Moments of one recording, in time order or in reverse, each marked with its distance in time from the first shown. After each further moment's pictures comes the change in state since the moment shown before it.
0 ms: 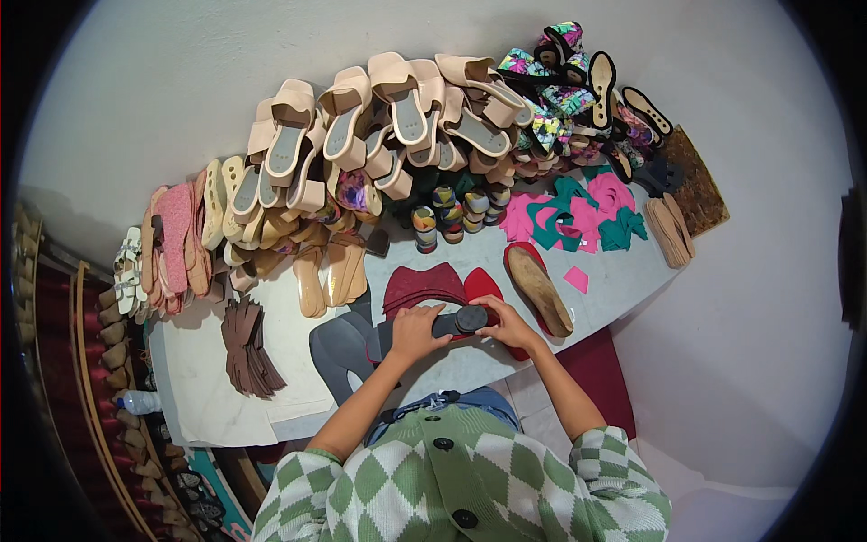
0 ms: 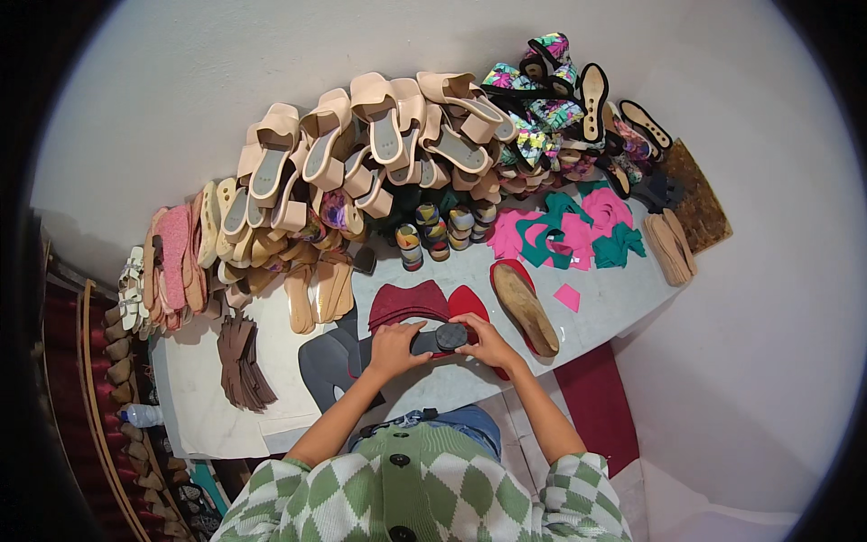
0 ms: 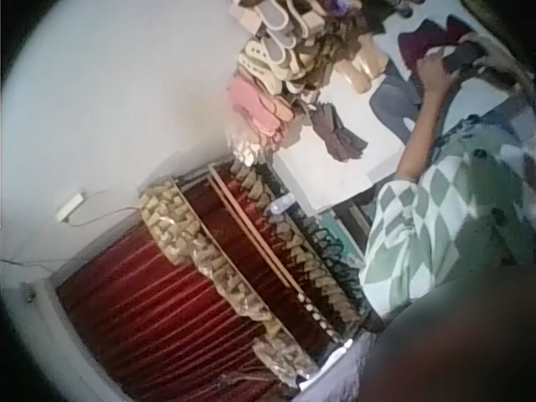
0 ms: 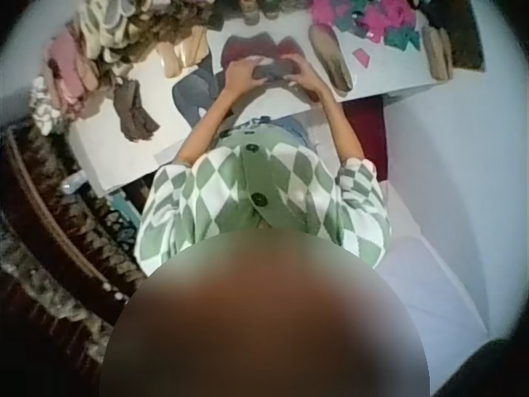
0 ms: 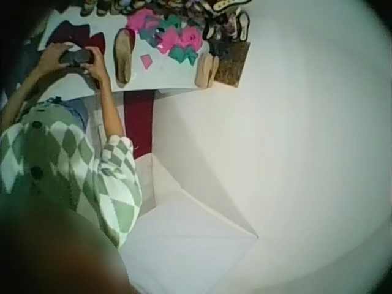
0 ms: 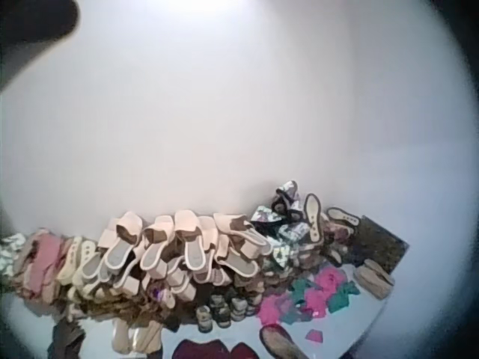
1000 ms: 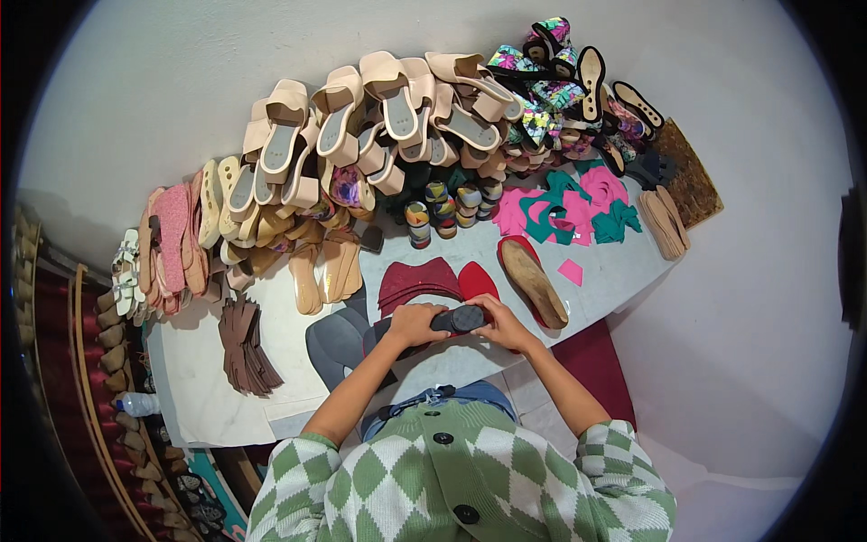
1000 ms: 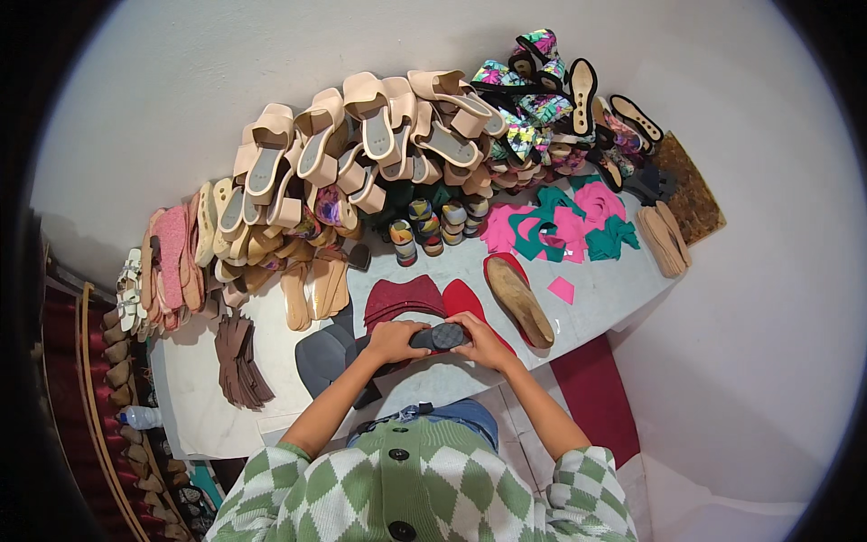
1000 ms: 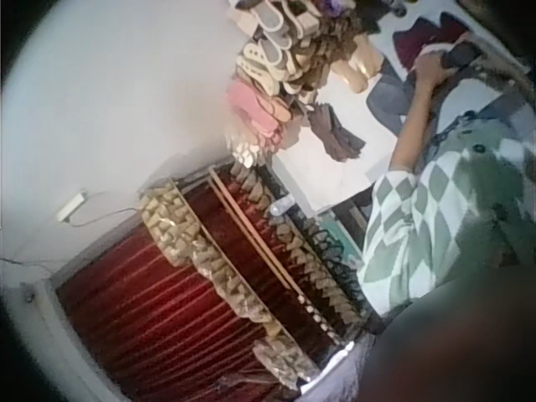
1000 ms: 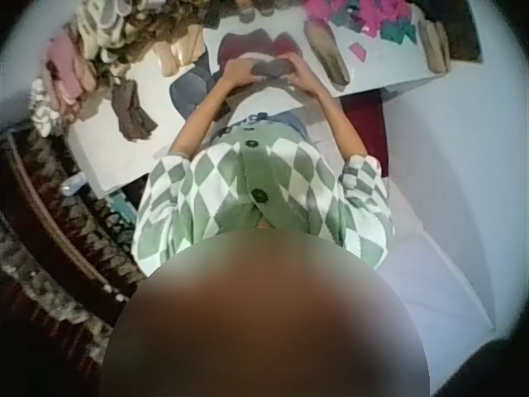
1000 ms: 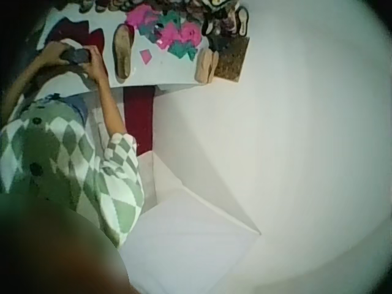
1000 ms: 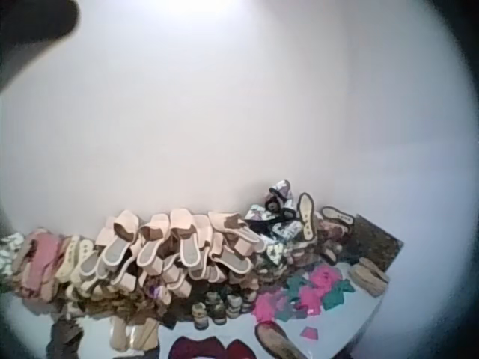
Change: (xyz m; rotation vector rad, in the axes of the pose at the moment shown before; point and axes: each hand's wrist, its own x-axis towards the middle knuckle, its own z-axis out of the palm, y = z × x) left_hand 0.012 -0.007 0.001 -0.010 -0.358 0.060; right_hand -0.017 -0.017 0.010 -0.134 0.048 -0.053
